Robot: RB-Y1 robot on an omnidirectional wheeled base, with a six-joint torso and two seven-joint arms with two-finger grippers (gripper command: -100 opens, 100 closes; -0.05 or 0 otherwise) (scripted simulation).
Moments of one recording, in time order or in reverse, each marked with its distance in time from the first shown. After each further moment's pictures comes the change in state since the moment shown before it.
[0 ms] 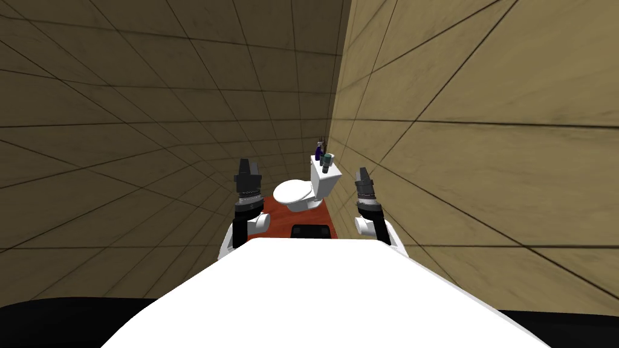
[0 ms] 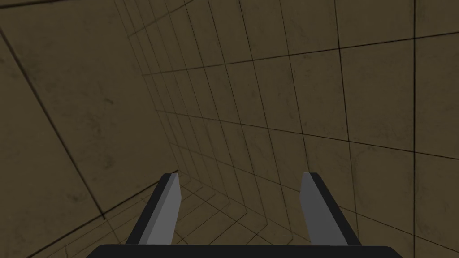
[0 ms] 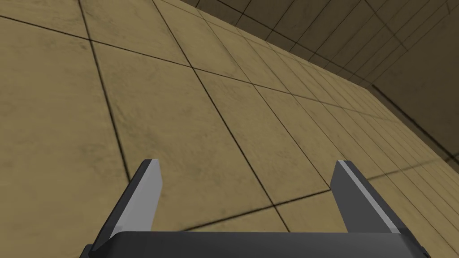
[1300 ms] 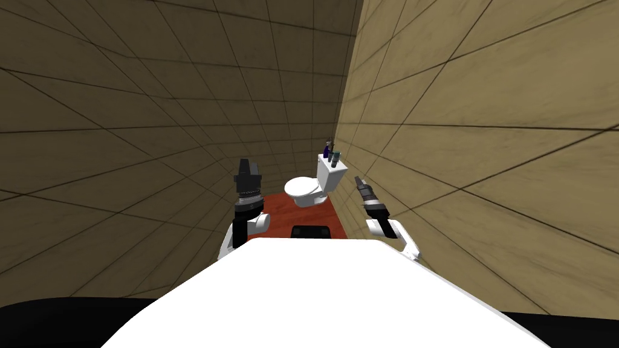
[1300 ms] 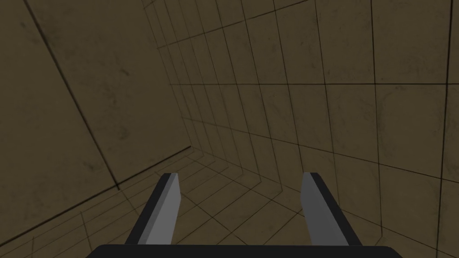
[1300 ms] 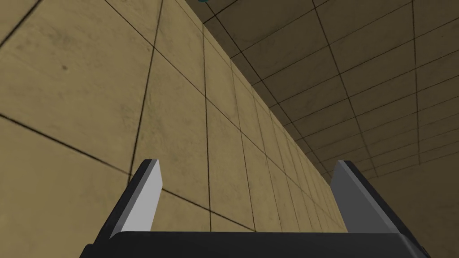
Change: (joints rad) left arm 0.001 0.000 0.000 0.000 0.000 0.000 0.000; right arm -0.044 -0.161 -0.134 0.229 0.143 0.099 0.142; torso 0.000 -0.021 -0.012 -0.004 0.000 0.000
